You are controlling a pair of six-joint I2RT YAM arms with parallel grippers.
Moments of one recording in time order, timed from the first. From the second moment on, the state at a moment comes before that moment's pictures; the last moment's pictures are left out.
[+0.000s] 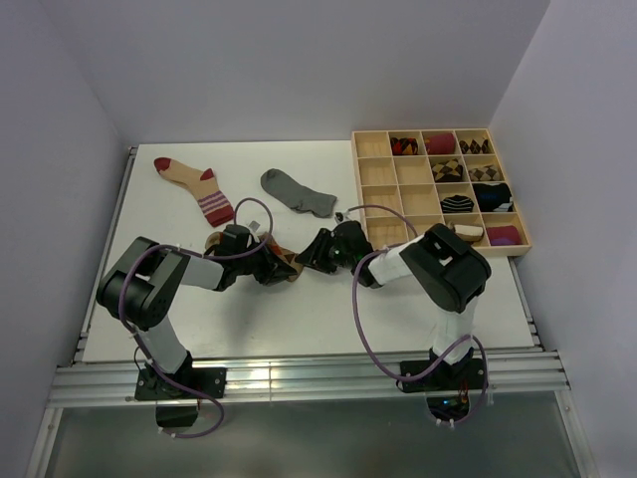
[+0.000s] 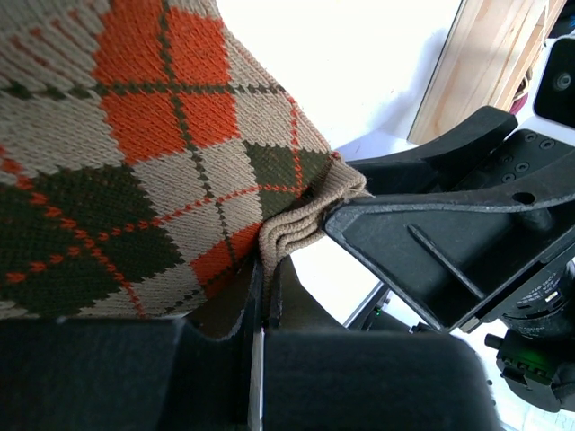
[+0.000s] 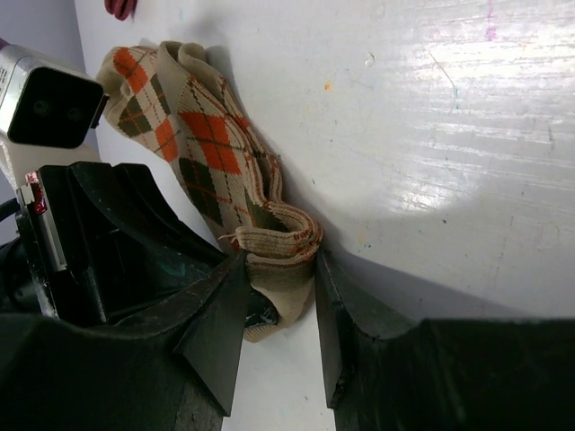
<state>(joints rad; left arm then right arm) -0.43 1.74 0.58 0.43 0.51 -1.09 0.65 1.88 0.72 0.61 -0.23 1.03</state>
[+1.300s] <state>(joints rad) -0.85 1.34 0.59 0.15 -0.25 -0.47 0.67 1.90 1.06 -0.07 -0.11 0.96</state>
